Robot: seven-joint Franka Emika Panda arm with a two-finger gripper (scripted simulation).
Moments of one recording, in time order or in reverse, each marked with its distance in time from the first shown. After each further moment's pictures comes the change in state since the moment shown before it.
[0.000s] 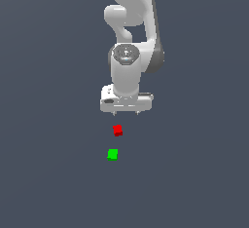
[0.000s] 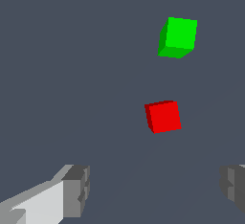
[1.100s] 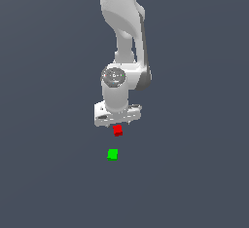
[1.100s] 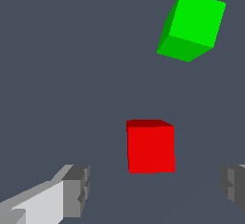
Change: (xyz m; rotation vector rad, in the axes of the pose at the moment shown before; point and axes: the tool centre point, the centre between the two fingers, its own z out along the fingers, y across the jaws) arm 0.017 0.037 0.069 -0.010 0.031 -0.163
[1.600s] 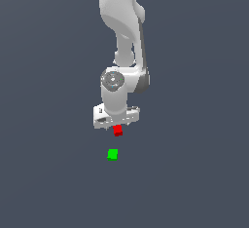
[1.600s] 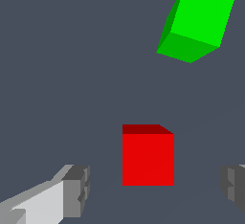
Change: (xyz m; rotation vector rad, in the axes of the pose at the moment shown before) arm 0.003 0.005 0.011 -0.001 0.005 -0.021
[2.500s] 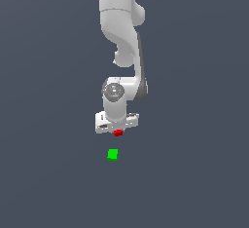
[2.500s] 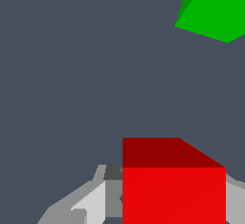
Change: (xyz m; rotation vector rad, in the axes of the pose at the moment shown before) arm 0.000 0.001 0.048 0.000 0.000 -0.003
